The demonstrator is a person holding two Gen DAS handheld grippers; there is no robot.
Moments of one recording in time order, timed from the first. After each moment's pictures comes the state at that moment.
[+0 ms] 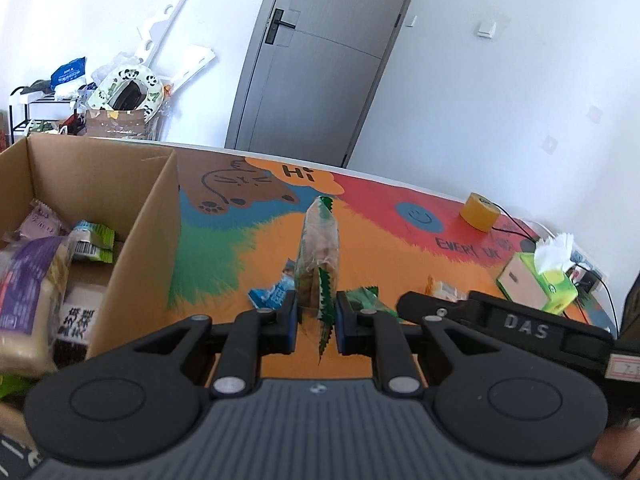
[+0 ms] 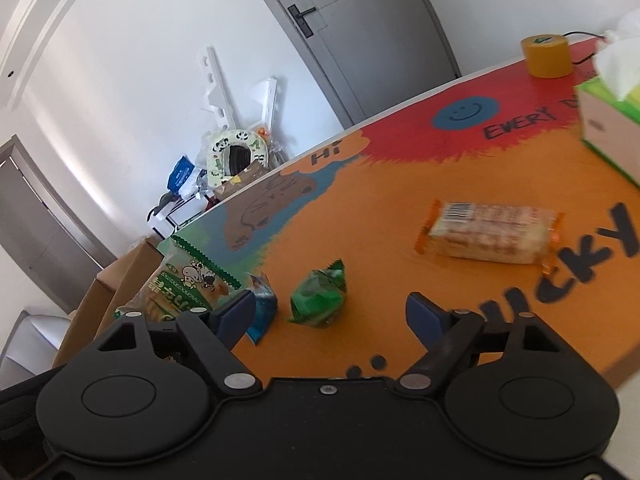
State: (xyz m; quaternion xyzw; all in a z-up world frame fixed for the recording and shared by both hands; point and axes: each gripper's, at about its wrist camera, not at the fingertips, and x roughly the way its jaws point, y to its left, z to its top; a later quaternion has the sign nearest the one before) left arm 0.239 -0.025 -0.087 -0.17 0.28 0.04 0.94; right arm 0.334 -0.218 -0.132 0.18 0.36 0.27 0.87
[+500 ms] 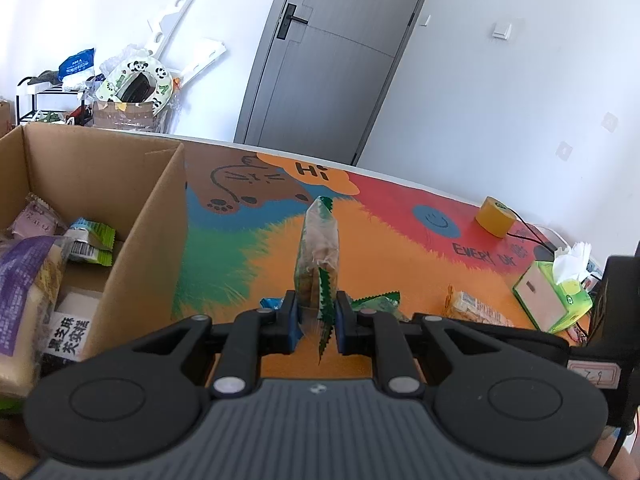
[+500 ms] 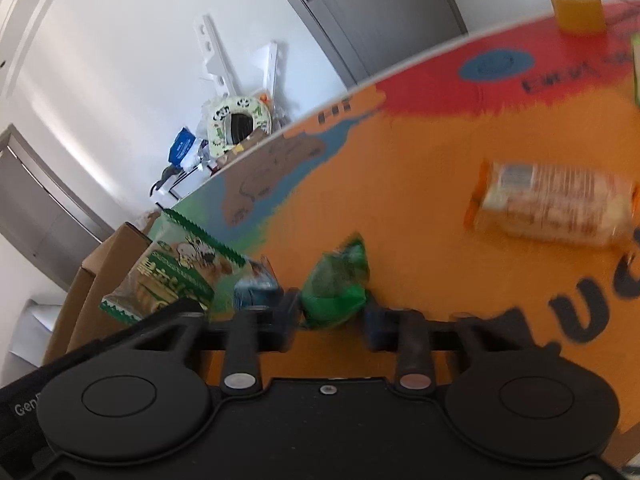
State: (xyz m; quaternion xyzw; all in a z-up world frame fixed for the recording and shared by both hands) left arm 0.252 -0.016 -0.097 -0.18 0.29 0.06 0.94; right arm 0.358 -0.189 -0.156 0.19 0.41 0.29 0.84
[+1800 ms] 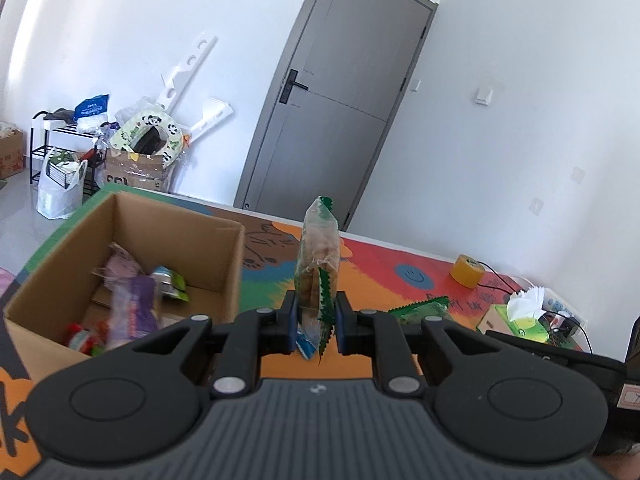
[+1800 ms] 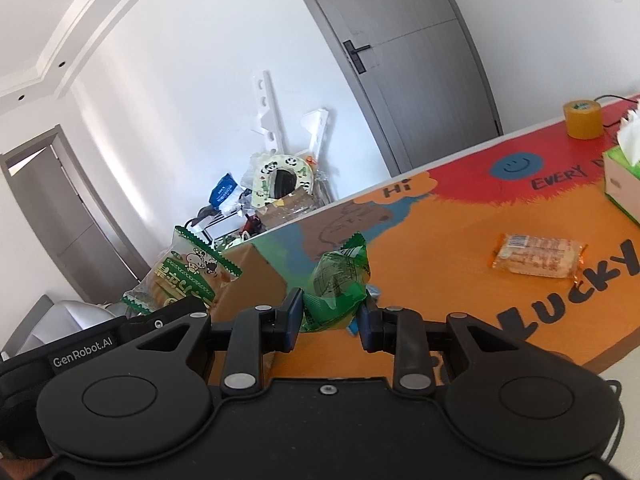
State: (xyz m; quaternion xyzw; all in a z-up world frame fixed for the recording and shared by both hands) left arm 0.152 0.002 -0.037 -0.18 0.20 0.06 0.96; right arm 0.256 -0.203 -0.071 0.16 0.29 0.32 0.89
